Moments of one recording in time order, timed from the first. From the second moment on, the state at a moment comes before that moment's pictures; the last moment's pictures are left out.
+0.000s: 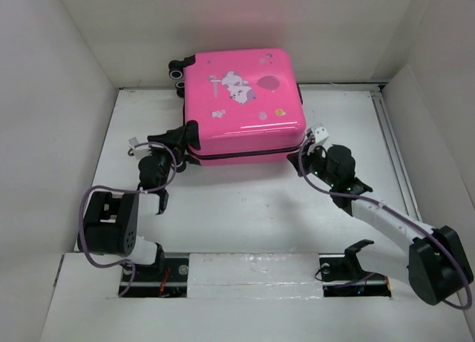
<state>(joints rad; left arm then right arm) -0.07 1.46 0.33 1.16 0.05 -1.49 0.46 1.07 0.55 0.34 -0.20 0.11</state>
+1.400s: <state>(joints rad) -0.05 1.13 0.47 0.58 -0.08 -1.18 0.05 1.57 0.72 0.63 -0.74 0.04</state>
